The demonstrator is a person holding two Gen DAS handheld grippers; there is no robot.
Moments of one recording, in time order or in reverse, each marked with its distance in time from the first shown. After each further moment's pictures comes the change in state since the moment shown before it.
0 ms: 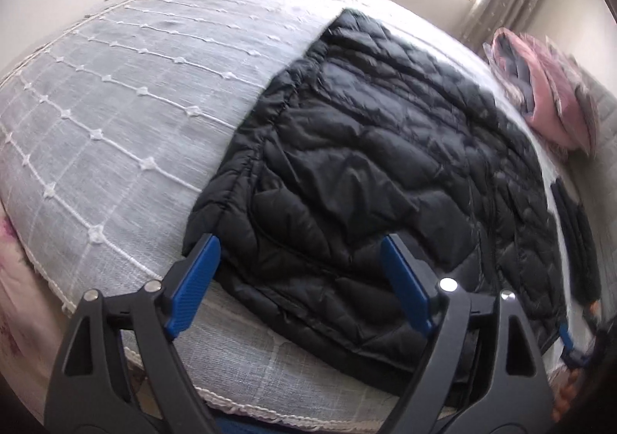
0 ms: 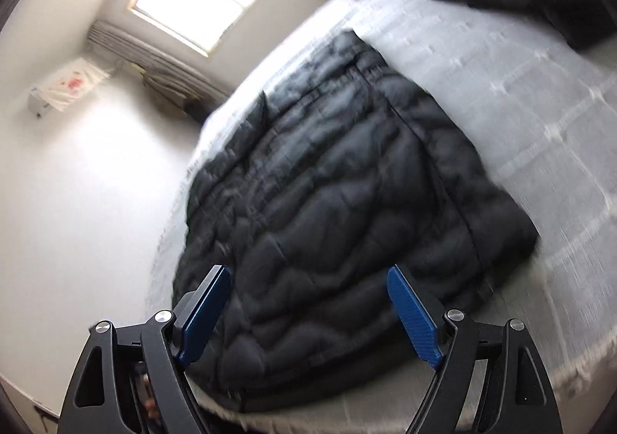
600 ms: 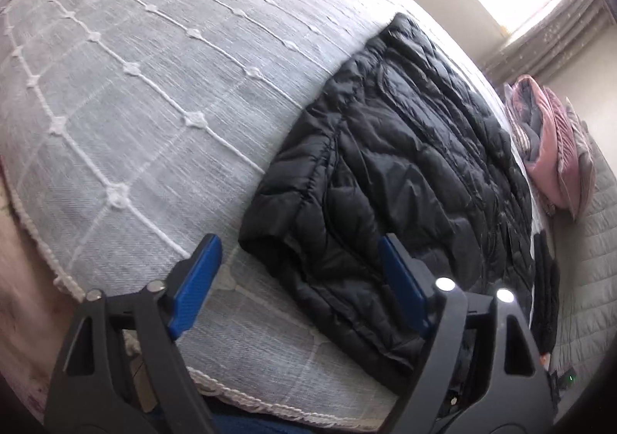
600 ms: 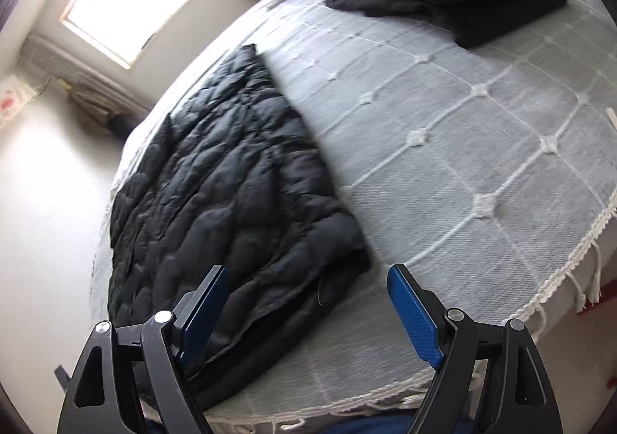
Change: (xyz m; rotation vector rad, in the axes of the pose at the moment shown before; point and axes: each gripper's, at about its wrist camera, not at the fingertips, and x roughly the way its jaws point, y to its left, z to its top) left arm 0.019 0.052 0.003 -0.206 0.133 -0.075; right arm -0.031 -0.044 0.010 0.120 -0.033 -0.296
